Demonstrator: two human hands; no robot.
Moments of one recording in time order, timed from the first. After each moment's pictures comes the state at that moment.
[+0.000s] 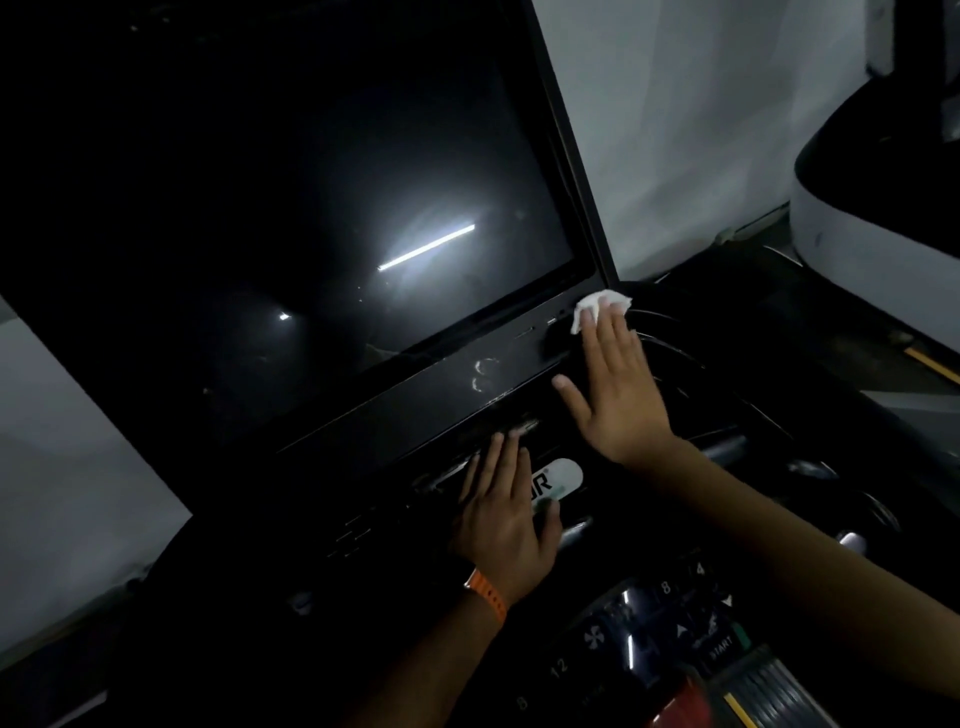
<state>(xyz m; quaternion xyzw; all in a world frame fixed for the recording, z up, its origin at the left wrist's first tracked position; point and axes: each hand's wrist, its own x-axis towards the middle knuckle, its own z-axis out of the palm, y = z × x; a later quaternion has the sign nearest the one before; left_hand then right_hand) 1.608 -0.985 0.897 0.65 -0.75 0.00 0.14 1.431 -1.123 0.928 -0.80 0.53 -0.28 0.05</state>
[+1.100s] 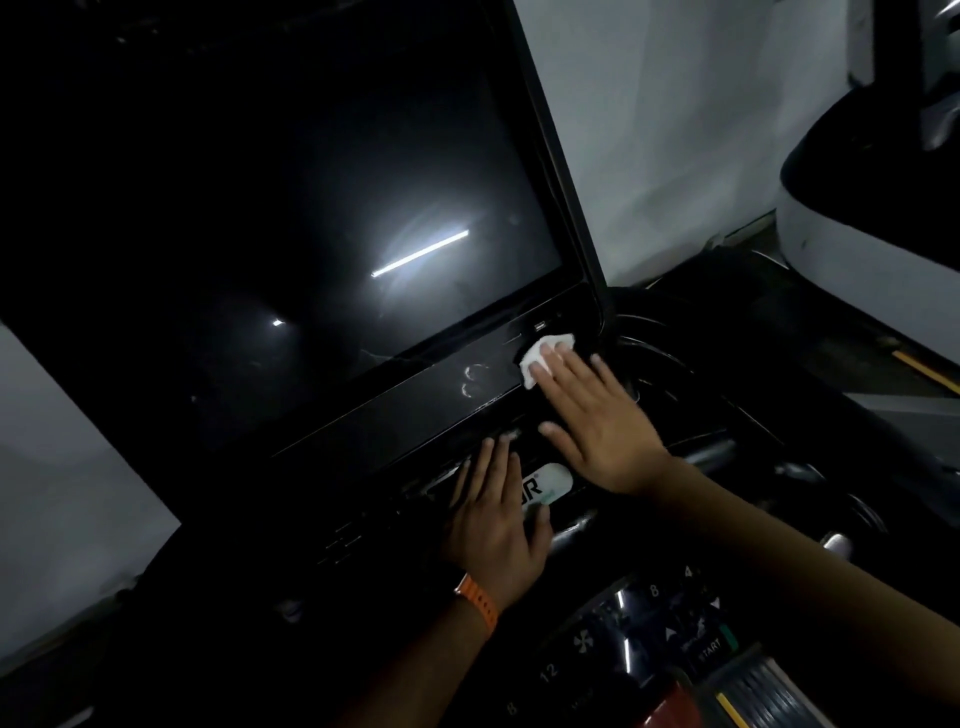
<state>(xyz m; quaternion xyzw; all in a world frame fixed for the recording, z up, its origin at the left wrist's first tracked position) 1.607 -0.985 0.895 0.66 -0.74 0.00 0.14 1.421 -1.111 0.917 -0.89 0.40 -0.23 -0.02</state>
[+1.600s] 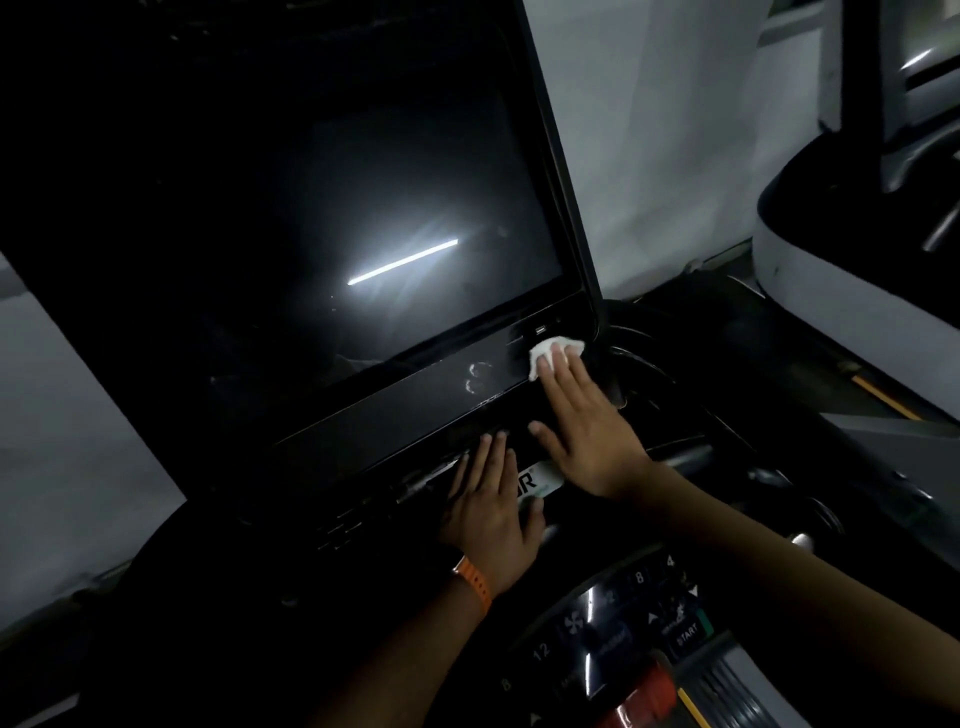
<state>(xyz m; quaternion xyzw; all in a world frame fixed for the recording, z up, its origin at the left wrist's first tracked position) 1.608 -0.984 0.902 0.66 -0.75 -0.01 0.12 1.434 -1.094 0.934 -0.86 0.46 -0.19 0.08</state>
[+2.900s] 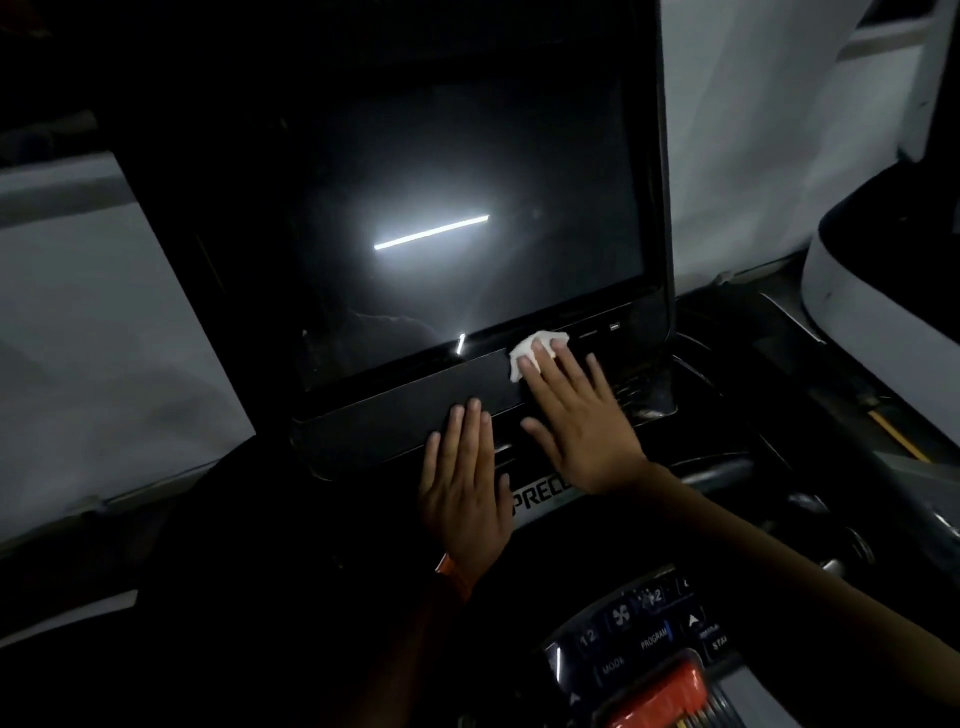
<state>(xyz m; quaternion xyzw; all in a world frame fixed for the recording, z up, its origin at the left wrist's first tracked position) 1.667 -0.959 0.922 0.71 -0.64 0.13 0.27 1.509 -1.084 0.948 -0.91 0.36 -0.20 -0.05</state>
